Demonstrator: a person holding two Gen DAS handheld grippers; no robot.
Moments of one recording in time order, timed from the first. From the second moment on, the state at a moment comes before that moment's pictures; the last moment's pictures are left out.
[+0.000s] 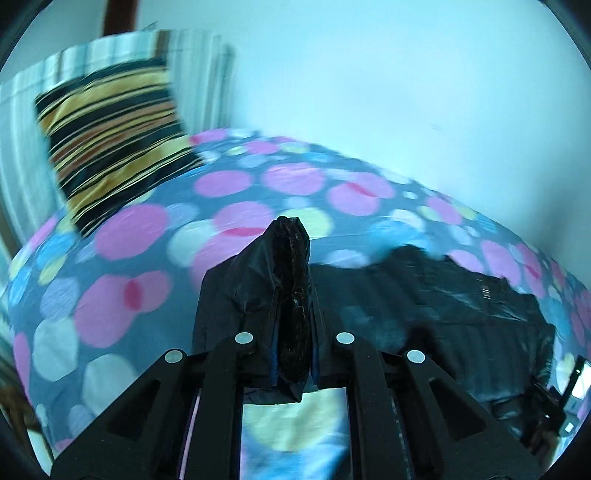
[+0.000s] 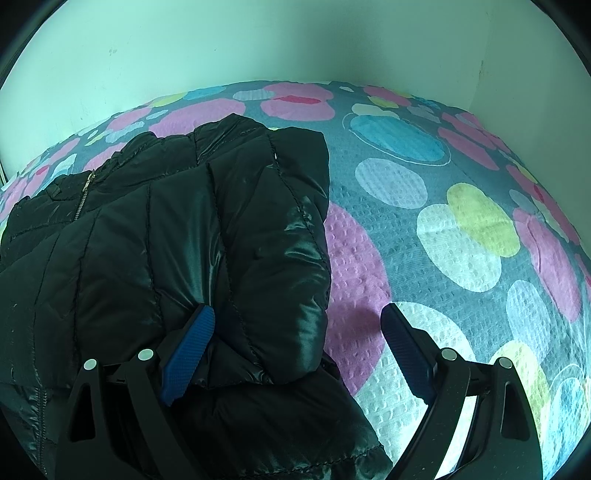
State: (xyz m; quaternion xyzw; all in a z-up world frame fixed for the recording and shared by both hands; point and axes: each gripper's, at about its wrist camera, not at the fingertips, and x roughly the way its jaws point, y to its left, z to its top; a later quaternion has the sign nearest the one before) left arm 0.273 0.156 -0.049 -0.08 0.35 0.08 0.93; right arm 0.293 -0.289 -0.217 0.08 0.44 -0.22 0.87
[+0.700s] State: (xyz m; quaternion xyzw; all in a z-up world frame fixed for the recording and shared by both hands) left arm 0.325 -0.155 -0.080 0.05 0.38 -0.13 0.91; right arm 0.291 -0.301 -0.222 0.12 0.43 -0.20 0.87
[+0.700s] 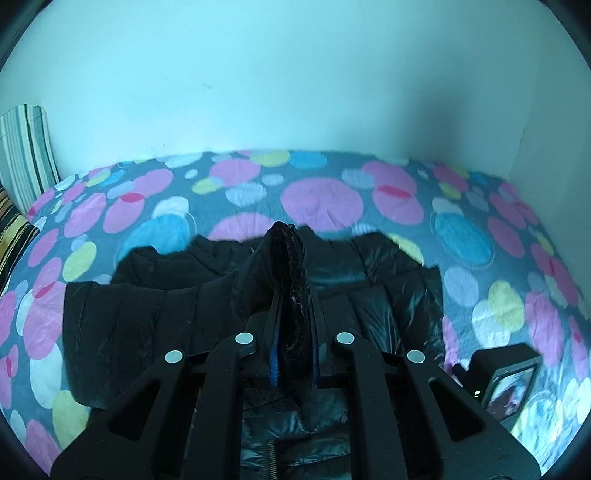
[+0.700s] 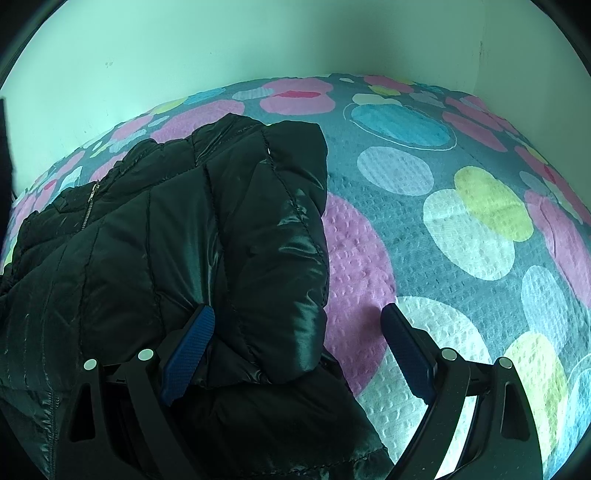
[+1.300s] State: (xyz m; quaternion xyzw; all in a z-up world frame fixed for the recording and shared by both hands) left arm 0.325 -0.189 -0.155 0.10 0.43 -0.13 0.89; right arm 0.290 -0.304 -0.222 0.13 0.43 -0.19 0.87
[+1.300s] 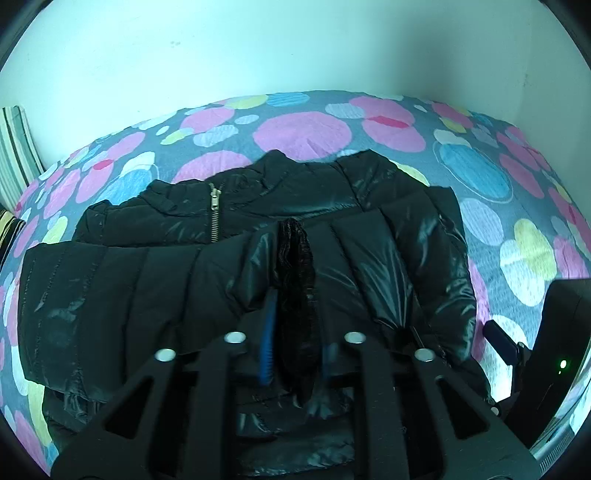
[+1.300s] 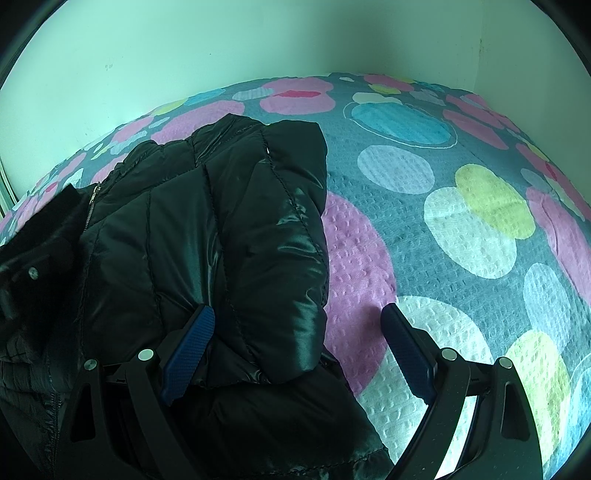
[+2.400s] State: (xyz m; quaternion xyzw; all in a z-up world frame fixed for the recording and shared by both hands) left arm 0.280 0.106 -0.156 0.04 0.42 0.11 0.90; right arm 0.310 -0.231 -0.152 0.09 0.41 -0.09 0.90
